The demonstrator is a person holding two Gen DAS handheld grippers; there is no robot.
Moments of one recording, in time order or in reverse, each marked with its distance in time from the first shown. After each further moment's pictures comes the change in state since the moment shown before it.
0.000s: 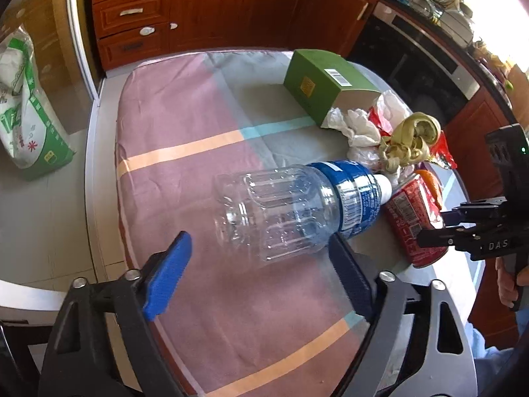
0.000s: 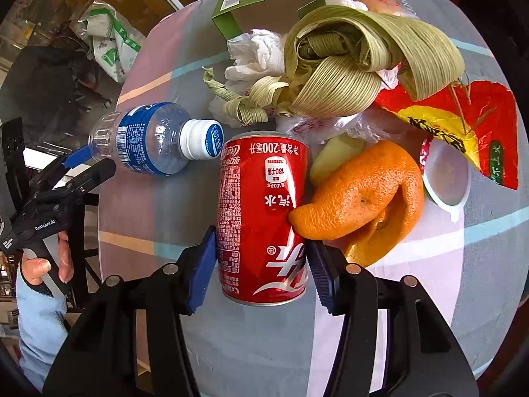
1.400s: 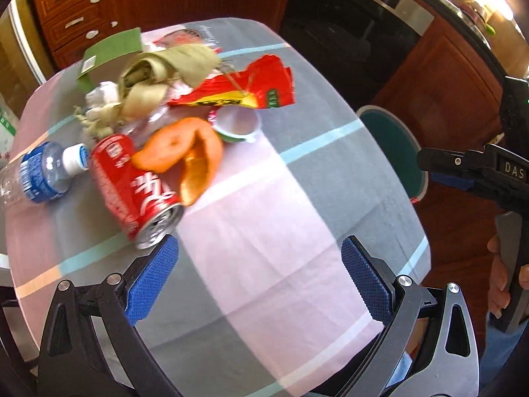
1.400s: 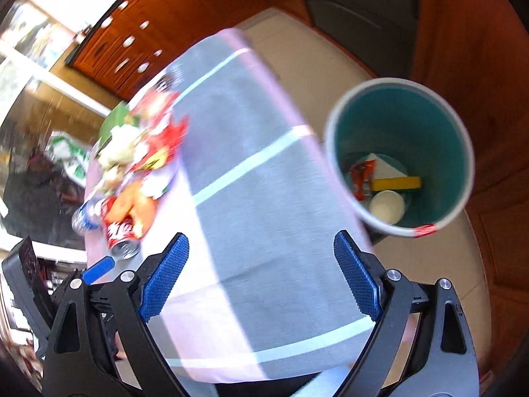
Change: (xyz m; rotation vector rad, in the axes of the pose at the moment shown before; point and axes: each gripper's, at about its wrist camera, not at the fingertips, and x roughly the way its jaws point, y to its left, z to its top) left arm 0.018 -0.296 -0.035 0.063 0.116 0.033; right arm -0.149 -0.239 -0.121 0.385 -0.280 -0.005
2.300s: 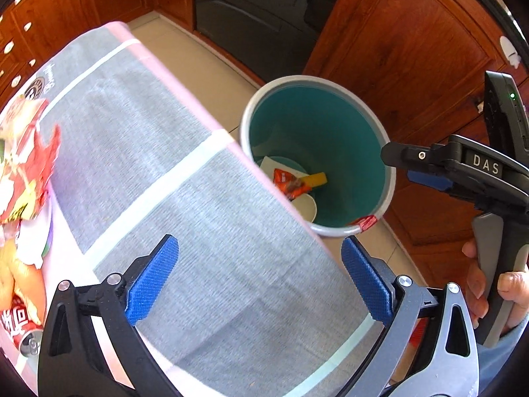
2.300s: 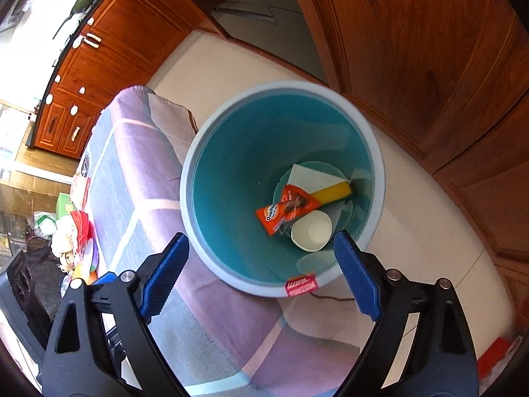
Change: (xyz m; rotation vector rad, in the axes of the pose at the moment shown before) left arm 0.119 -0.166 0.083 0.232 0.135 -0.086; right arm 0.009 -0.188 0.033 0.319 -0.044 -0.034
